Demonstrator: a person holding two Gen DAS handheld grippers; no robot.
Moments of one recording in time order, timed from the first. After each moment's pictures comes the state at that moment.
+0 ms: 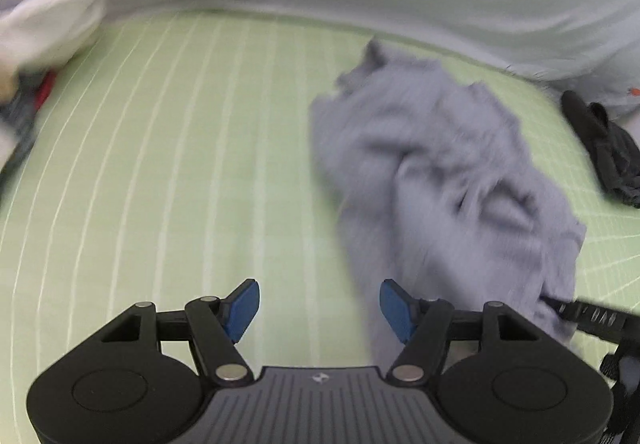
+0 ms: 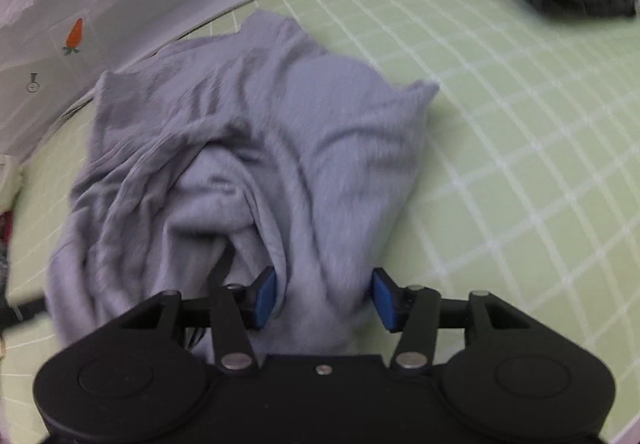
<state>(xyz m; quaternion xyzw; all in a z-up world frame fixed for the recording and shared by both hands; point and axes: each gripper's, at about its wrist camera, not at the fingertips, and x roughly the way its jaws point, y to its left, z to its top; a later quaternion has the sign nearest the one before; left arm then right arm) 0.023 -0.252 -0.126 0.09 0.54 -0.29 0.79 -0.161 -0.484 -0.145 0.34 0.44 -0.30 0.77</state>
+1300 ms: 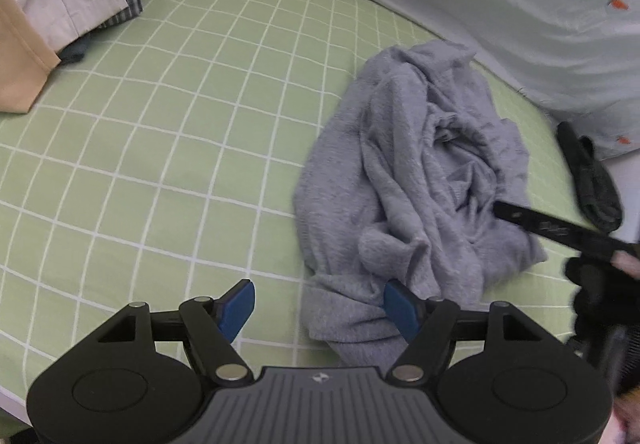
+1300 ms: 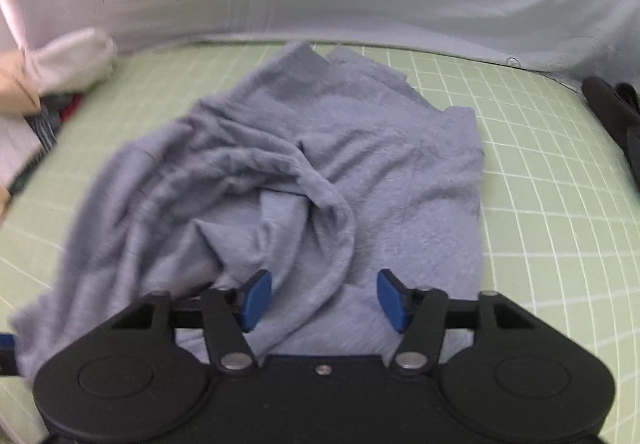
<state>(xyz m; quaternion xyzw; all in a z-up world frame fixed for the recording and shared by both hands) 0.001 -0.121 -0.127 -0.04 0.58 -0.30 0.76 -0.074 -0.406 -0.133 0.11 0.46 -0.19 0.86</state>
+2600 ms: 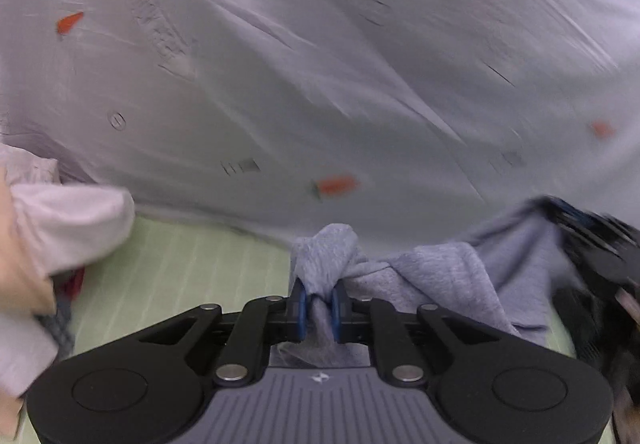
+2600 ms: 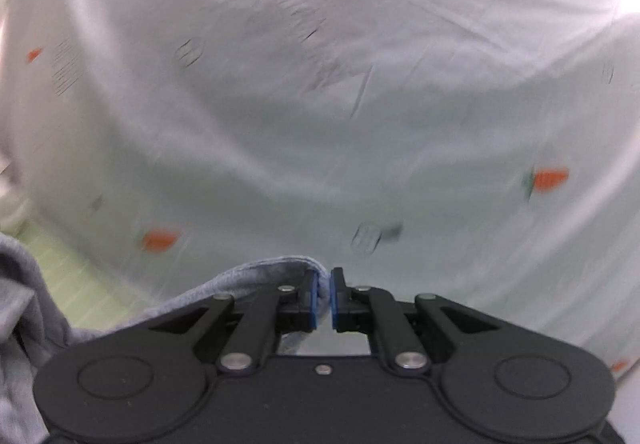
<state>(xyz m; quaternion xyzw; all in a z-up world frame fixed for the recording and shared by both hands) 0.167 -0.278 -0.008 -0.03 0.36 -0.27 0.89 0.064 -0.523 0.004 -0.14 0.19 -0.25 0.94</state>
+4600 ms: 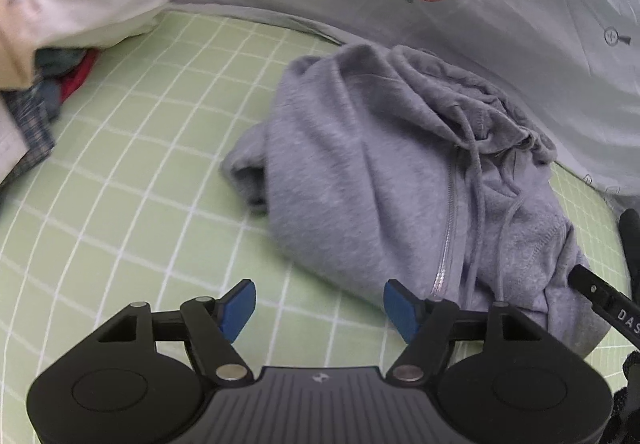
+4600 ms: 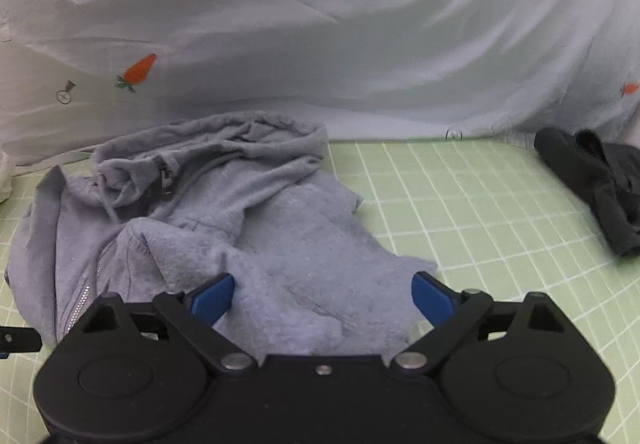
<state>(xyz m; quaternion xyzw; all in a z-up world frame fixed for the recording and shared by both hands) 0.142 -0.261 -0.158 0.00 0.53 -0.21 0.82 -0.005 -0.495 -0.123 0.12 0.36 -0.31 0.87</state>
